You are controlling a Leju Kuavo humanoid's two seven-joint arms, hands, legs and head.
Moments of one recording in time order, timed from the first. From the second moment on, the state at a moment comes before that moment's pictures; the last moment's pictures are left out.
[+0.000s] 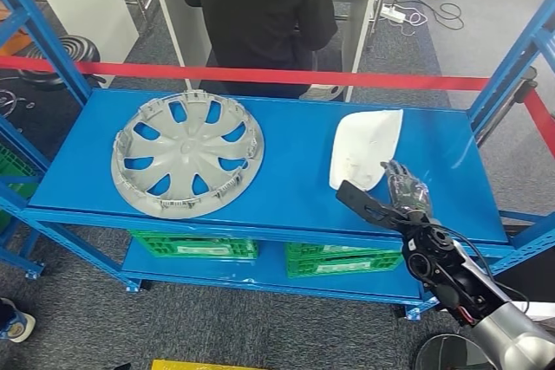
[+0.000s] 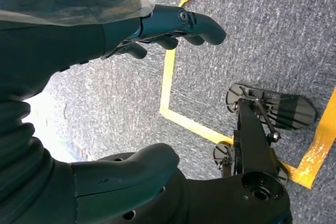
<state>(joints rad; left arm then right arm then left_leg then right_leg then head) -0.11 0.17 -0.98 -0.18 1.11 0.18 -0.03 -0.40 -0.32 0.63 -1.19 0.61 -0.15 0.42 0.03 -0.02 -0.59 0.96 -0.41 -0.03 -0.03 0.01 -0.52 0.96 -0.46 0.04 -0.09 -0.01</state>
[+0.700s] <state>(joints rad) -0.11 0.17 -0.98 -0.18 1.12 0.18 -0.04 -0.39 -0.33 0.59 -1.19 0.65 -0.14 0.41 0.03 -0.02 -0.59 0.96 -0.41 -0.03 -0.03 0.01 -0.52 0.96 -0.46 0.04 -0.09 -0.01</state>
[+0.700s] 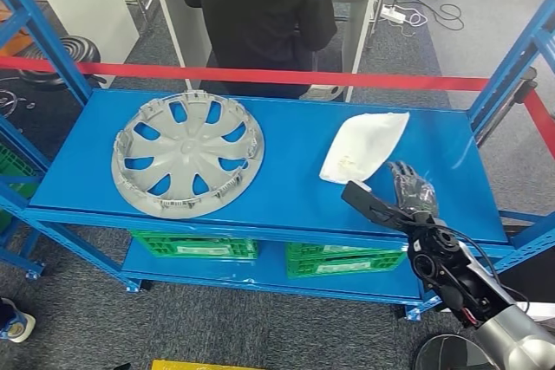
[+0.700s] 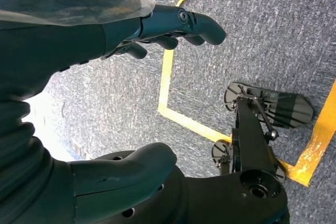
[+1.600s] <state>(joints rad) -0.11 0.17 -0.98 -0.18 1.13 0.18 -0.03 -0.45 -0.34 0.60 -1.39 0.71 -0.03 0.49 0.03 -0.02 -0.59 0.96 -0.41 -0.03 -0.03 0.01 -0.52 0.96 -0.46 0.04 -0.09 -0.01</state>
